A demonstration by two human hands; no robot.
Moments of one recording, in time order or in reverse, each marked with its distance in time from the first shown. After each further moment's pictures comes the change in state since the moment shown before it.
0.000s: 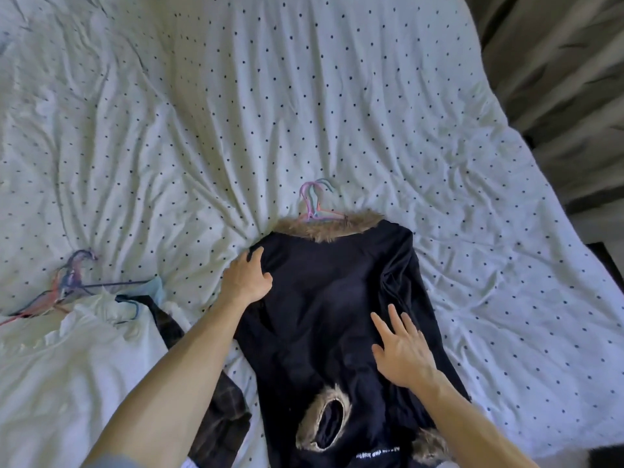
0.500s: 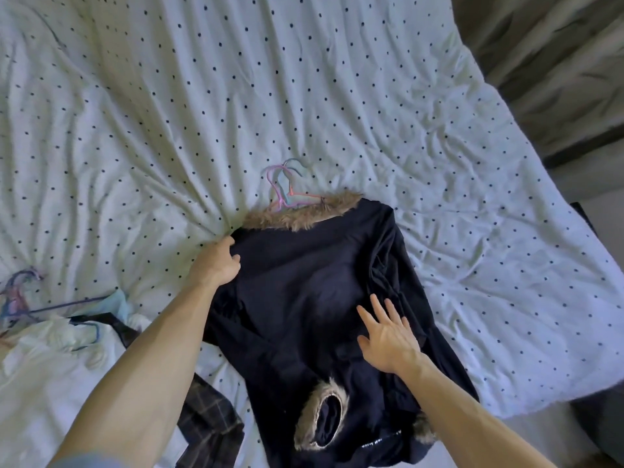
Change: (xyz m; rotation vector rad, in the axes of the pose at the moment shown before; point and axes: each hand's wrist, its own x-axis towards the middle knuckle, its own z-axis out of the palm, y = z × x) left_hand 0.066 -0.009 0.007 -0.114 -0.048 -0.025; right_hand 0.024 0.000 0.025 0.047 -0.109 0.058
